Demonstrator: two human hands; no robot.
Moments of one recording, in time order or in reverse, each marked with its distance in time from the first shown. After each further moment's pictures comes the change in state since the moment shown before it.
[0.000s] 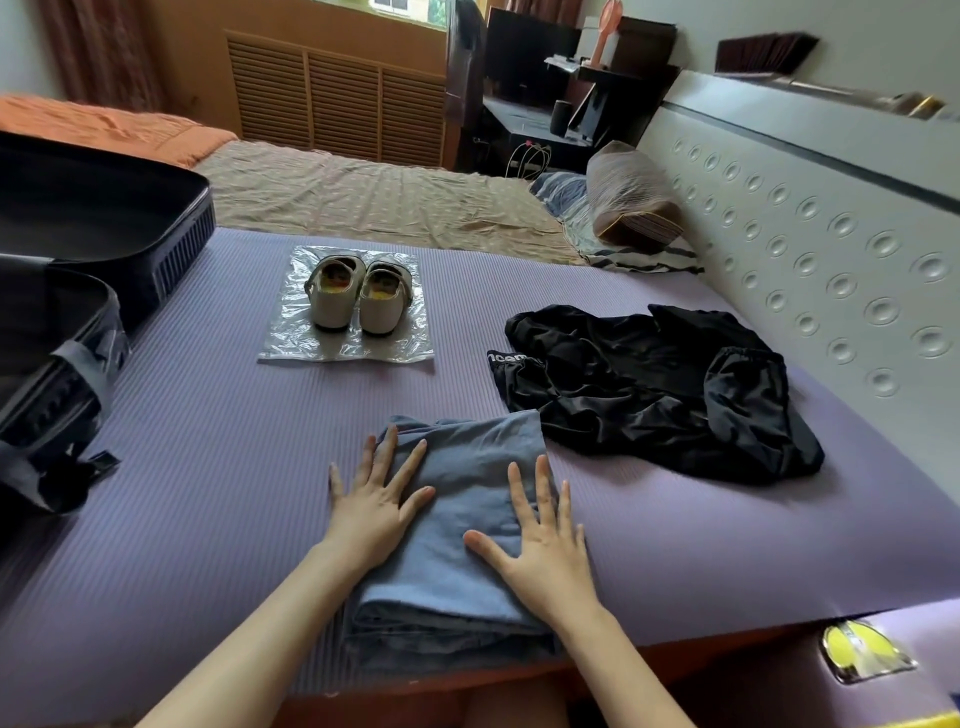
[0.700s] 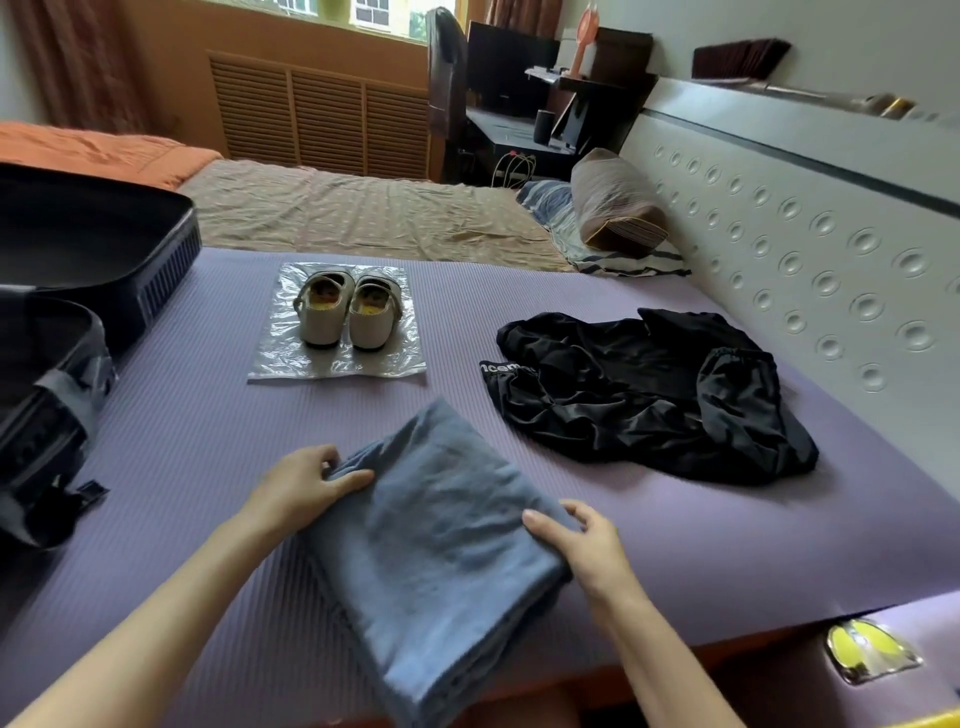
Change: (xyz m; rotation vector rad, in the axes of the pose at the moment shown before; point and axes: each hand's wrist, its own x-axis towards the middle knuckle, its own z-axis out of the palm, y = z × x) left_hand 0.008 -0.049 -0.064 -0.241 0.142 -0.145; right_hand -0.001 0.018 -0.028 1.145 0.195 0.250
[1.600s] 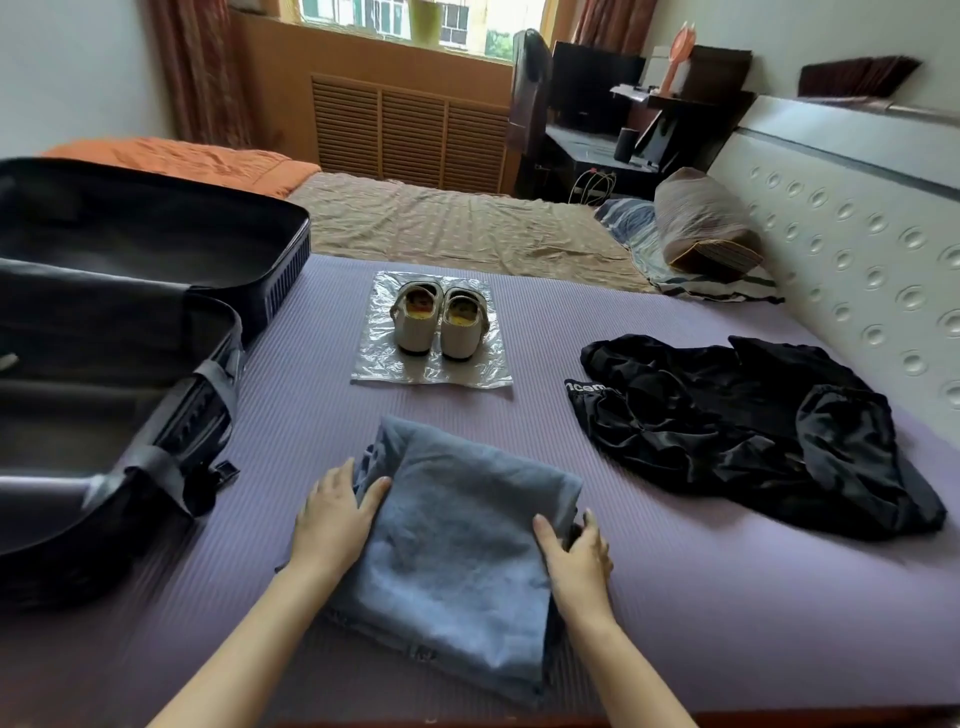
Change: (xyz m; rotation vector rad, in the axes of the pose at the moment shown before) left_hand -0.038 -0.057 -0.005 -0.099 0.189 -0.229; right_hand -0.003 0.019 0.105 -0.335 0.082 -0.019
